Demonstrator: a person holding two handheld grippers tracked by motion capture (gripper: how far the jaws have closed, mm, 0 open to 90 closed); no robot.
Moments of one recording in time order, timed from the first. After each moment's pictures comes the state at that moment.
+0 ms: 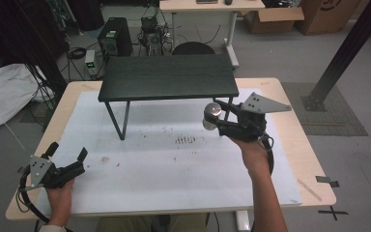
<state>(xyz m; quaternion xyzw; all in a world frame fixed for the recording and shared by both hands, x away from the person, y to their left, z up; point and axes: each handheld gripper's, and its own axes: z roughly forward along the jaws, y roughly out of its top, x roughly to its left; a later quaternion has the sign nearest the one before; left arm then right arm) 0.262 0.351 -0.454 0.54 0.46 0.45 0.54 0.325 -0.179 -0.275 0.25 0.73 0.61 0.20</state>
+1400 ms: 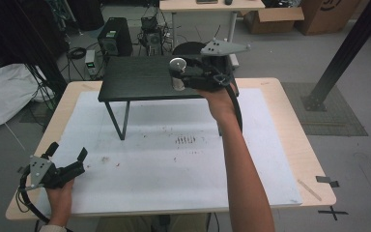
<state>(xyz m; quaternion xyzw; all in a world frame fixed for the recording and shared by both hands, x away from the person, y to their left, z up) 0.262 0.350 -0.454 0.54 0.46 0.45 0.55 0.403 -0.099 -0.200 0.20 0.74 0.62 0.19</state>
